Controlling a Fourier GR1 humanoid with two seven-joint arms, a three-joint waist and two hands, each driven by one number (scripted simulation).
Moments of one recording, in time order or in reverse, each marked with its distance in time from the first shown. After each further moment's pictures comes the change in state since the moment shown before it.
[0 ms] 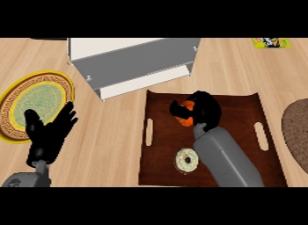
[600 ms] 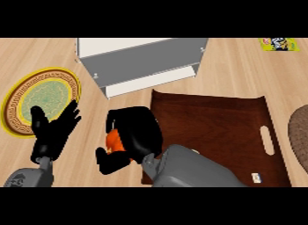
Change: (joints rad) left arm -0.030 -0.005 -0.008 0.032 -0.007 -0.018 0.005; right arm -0.211 0.007 0.502 -0.330 -0.275 0.194 -0.223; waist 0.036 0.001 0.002
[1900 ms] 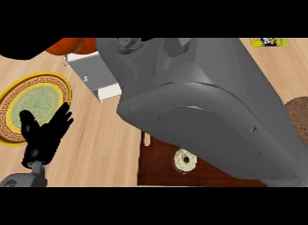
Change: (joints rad) left arm 0.037 0.002 0.051 -0.023 -0.010 -0.010 -0.007; right arm -0.701 -0.048 -0.573 0.038 -0.037 0.166 0.221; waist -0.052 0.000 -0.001
